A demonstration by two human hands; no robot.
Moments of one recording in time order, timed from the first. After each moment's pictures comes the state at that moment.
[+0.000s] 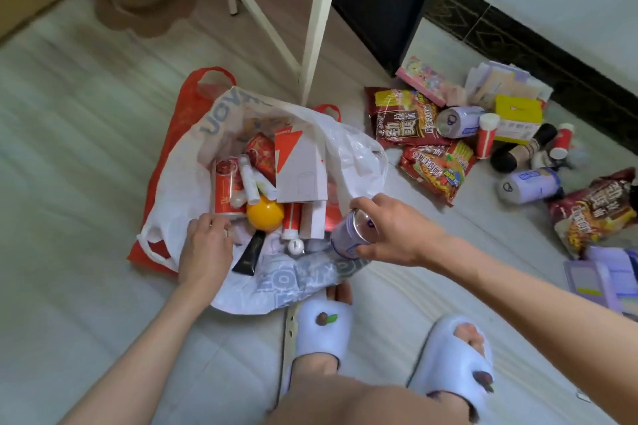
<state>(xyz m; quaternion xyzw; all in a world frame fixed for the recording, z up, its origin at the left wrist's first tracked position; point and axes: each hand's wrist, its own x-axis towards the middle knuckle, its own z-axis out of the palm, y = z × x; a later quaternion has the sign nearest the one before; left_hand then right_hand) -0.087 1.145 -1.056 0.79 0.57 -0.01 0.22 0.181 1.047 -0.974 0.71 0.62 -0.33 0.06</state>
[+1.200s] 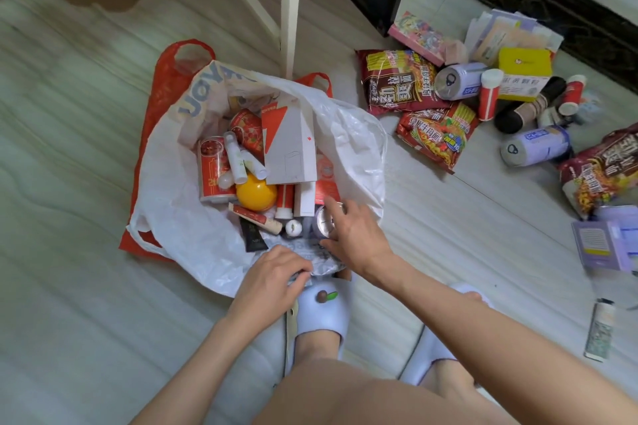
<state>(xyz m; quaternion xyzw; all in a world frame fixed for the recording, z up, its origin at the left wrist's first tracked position) -0.059 1.058 -1.066 0.87 0.31 0.01 0.38 0.121 1.023 -1.046 0.78 0.53 -0.33 0.00</state>
